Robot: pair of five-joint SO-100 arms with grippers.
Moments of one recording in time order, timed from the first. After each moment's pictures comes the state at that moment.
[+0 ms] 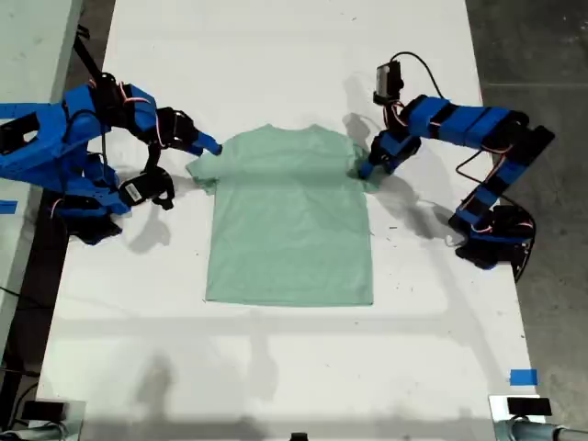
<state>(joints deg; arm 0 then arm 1) -36.3 129.7 123.1 72.2 23.3 49.7 87.5 116.6 54.6 -61.3</state>
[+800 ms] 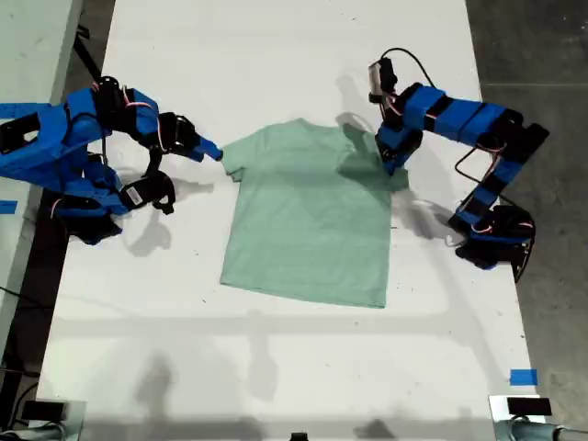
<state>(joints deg) -33.8 129.5 123.8 72.2 20.2 47.6 85.9 103.3 73.1 -63.8</state>
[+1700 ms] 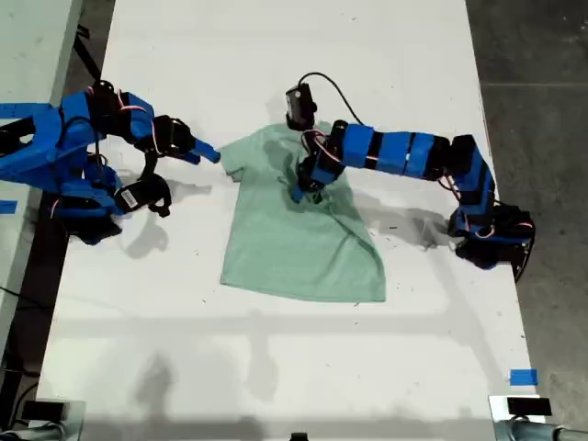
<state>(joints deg) -33.1 133.9 127.4 72.2 18.8 21.1 54.2 58.0 69.6 -50.4</state>
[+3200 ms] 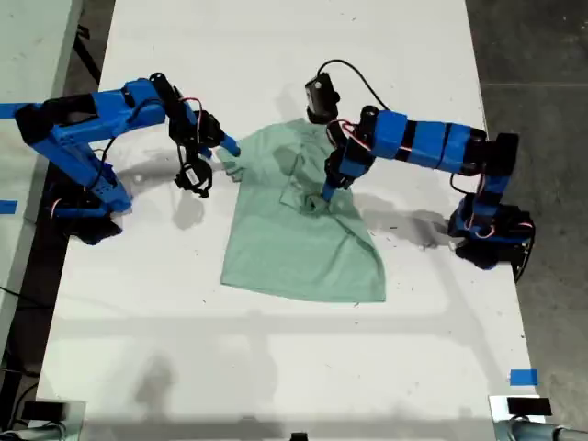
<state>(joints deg) -46.2 94.7 114.4 64.6 25.4 21.1 76.6 75.3 80.9 -54.5</state>
